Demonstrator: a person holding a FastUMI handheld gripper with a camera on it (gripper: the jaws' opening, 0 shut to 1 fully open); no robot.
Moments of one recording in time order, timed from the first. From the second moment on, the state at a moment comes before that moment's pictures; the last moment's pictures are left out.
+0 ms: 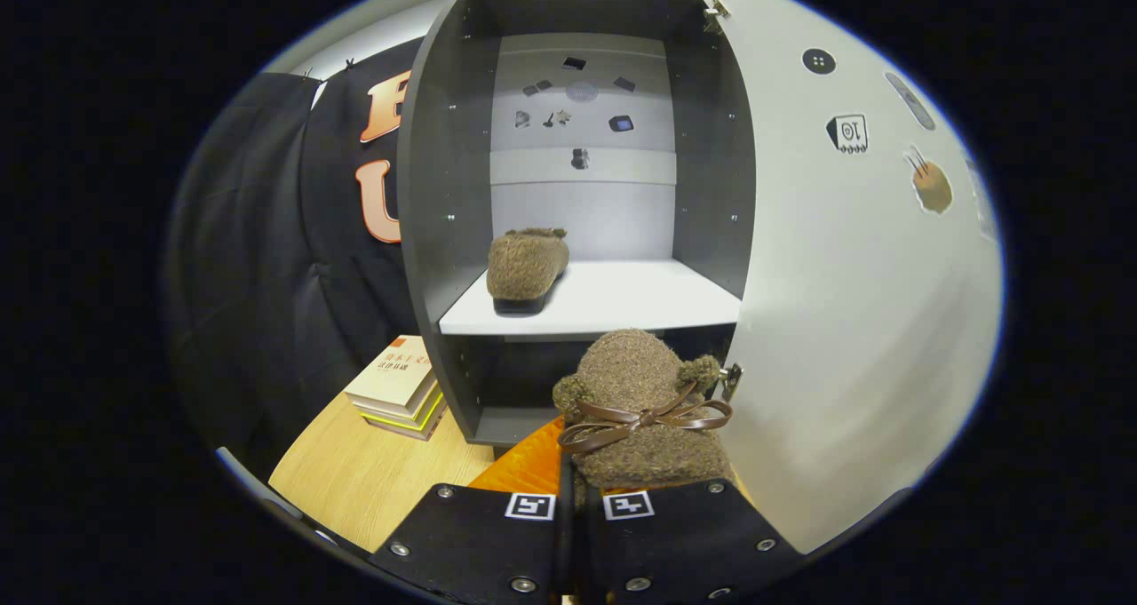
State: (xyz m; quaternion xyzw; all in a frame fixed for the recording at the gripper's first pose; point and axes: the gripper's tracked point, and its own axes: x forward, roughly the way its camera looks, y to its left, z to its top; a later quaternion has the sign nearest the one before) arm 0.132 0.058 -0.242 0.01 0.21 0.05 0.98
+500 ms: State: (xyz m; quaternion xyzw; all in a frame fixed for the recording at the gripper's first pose) arm 0.271 0.047 -0.204 0.01 0.20 0.08 0.98
